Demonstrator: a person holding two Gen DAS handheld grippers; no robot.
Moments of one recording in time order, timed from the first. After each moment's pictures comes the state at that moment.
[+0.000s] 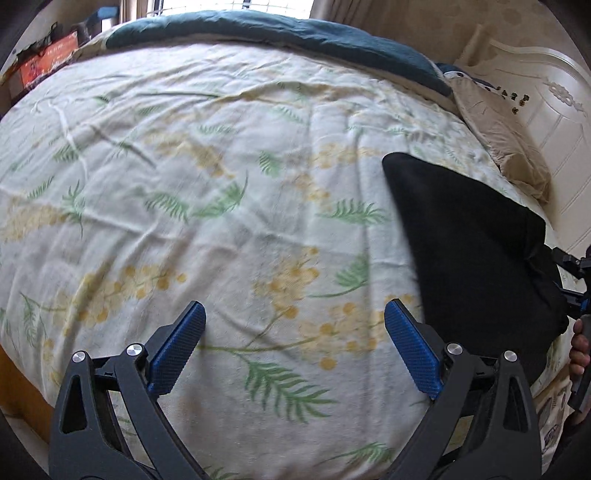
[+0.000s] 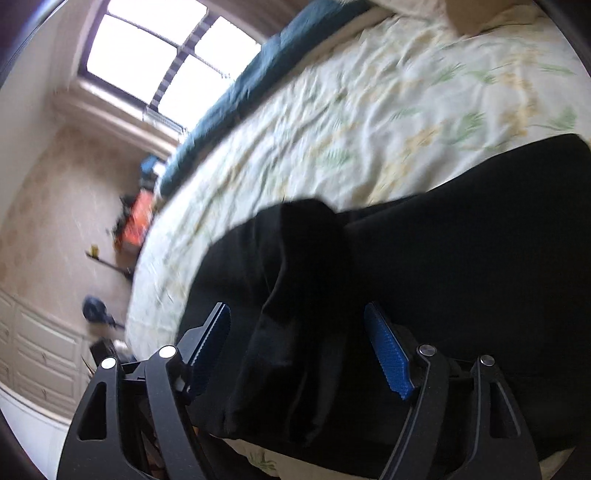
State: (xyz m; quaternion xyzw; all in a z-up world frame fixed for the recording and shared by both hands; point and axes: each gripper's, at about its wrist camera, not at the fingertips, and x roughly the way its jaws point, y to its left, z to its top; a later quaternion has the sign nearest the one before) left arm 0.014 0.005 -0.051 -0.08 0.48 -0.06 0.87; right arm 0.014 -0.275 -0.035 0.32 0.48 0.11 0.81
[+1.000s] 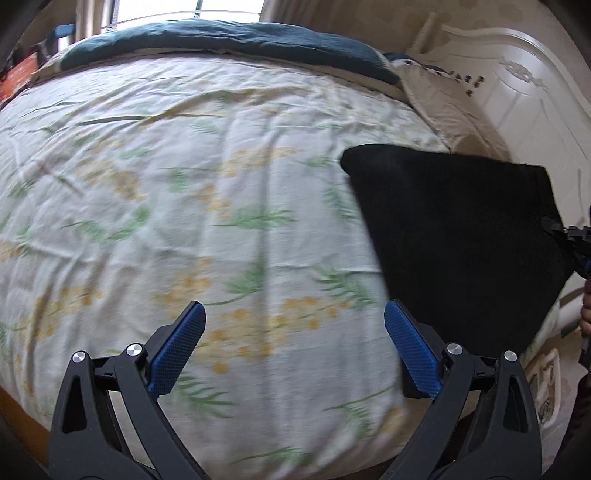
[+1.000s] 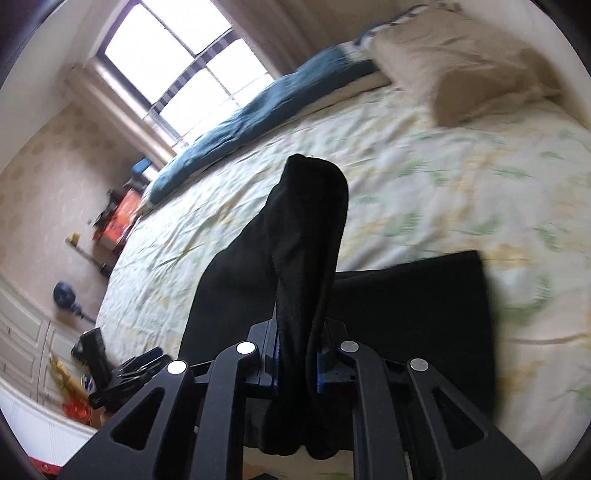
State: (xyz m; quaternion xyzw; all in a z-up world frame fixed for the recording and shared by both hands) left arm 0.012 -0.056 -0.028 -0.07 0.47 -0.15 0.87; right arm -0.021 -0.341 0.041 0.25 0.43 0.06 0.87
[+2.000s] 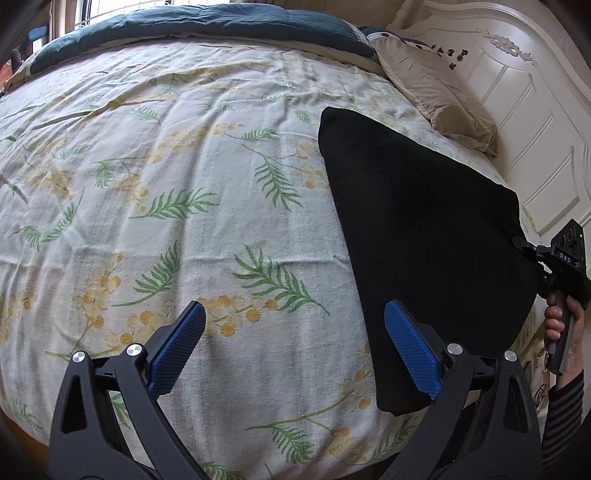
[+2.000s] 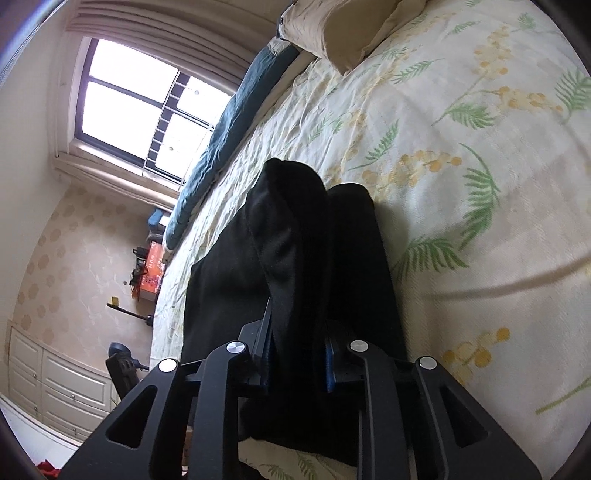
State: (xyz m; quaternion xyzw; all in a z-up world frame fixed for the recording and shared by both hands) left arm 0.021 -0.106 -0.045 -0.05 0.49 -0.18 0.85; right arm -0.068 -0.435 -0.052 0.42 0.40 0.08 0.81
